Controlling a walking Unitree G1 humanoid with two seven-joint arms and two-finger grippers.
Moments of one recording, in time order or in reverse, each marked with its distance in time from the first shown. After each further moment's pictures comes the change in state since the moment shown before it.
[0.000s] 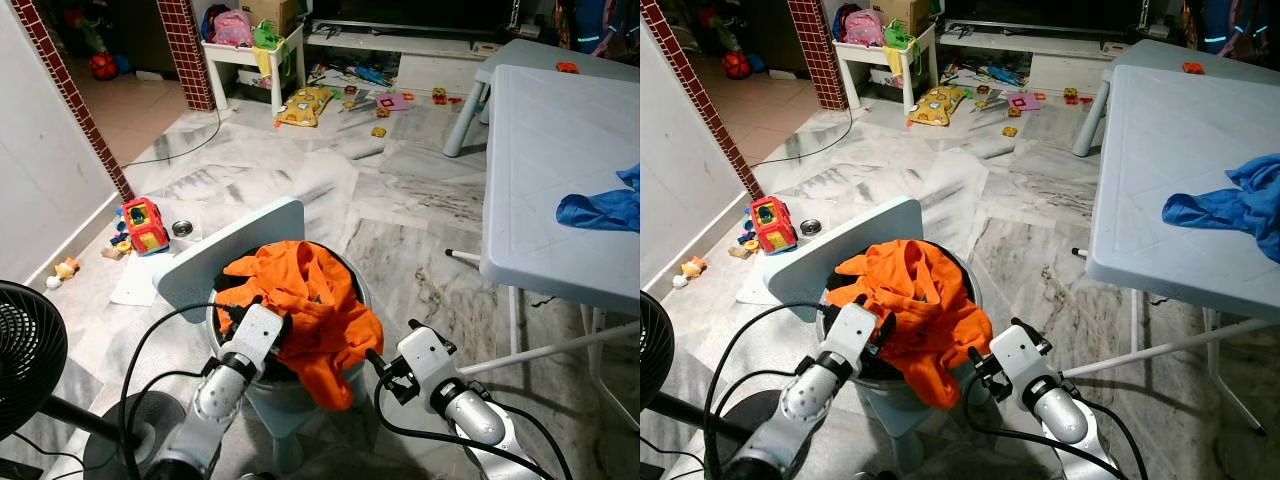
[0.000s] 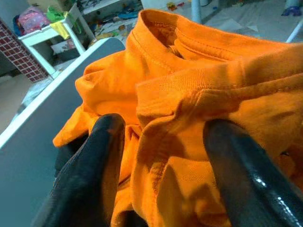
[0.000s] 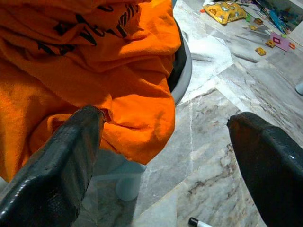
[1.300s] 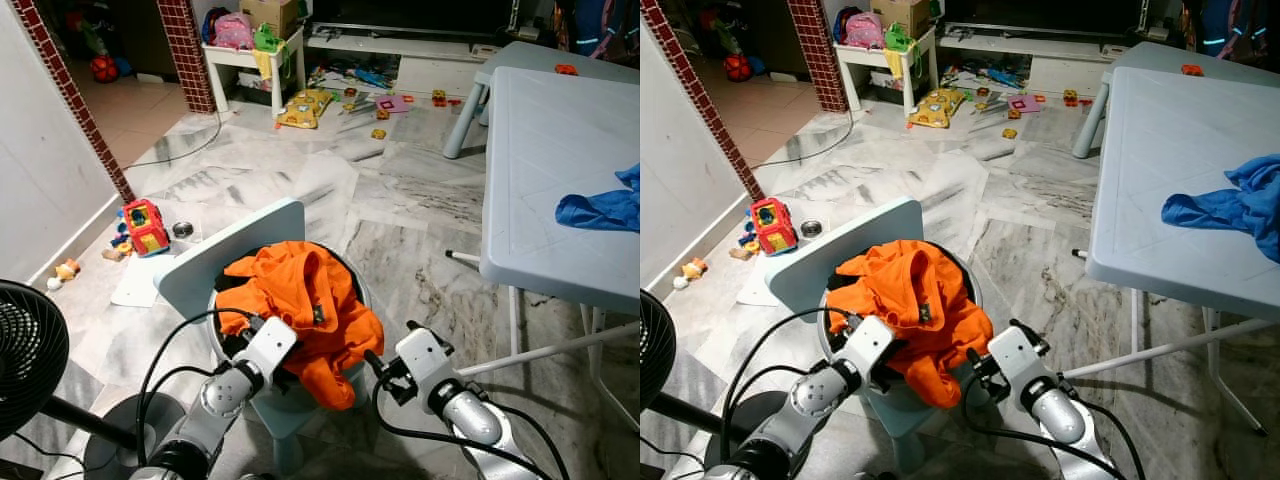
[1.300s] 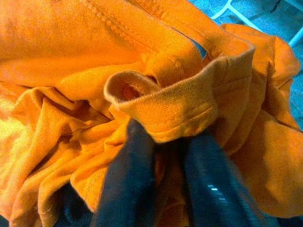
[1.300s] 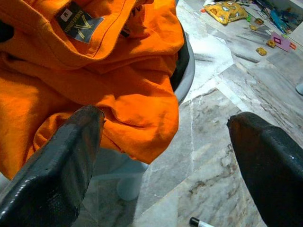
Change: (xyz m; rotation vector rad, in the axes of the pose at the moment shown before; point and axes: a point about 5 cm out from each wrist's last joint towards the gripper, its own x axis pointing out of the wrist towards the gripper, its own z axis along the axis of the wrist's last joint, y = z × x) left arm 0.006 -0.015 -0.022 0.011 0.139 -0.248; right arm 0.002 0.002 -0.002 0.000 0.006 0.004
